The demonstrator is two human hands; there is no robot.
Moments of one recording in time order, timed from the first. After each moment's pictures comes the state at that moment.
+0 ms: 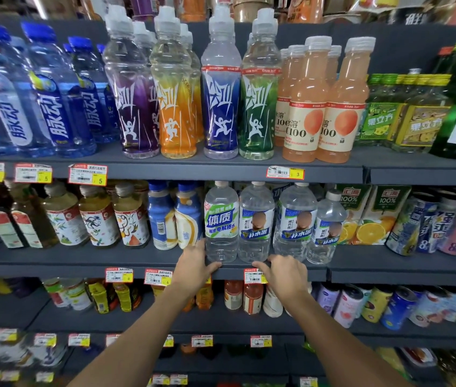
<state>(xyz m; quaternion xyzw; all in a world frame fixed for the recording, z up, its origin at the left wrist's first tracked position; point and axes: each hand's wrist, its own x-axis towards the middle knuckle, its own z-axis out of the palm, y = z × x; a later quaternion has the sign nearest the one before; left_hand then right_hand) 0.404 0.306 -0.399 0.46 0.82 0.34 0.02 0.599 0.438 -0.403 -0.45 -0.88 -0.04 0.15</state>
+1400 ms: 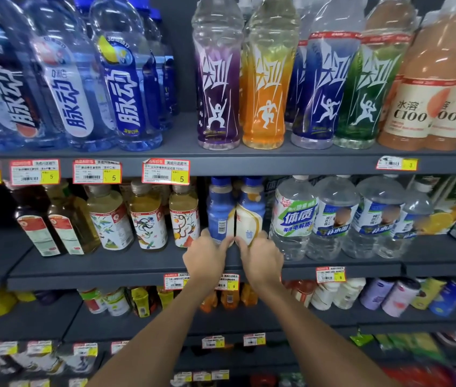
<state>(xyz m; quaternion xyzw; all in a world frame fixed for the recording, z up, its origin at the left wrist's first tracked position) 0.288 0.267 -0.396 0.33 0.89 0.31 -0.02 0.392 0.325 -0.390 -0.55 -0.79 0.10 0.25</state>
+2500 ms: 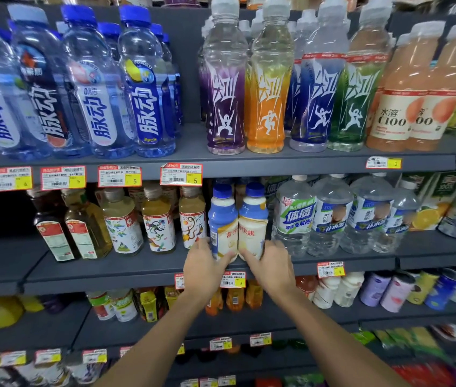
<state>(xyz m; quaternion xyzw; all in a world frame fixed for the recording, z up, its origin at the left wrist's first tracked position) 0.285 0.217 -0.396 0.40 0.82 0.40 0.02 0.425 0.304 -0.383 -0.50 -0.80 0.19 0.26</state>
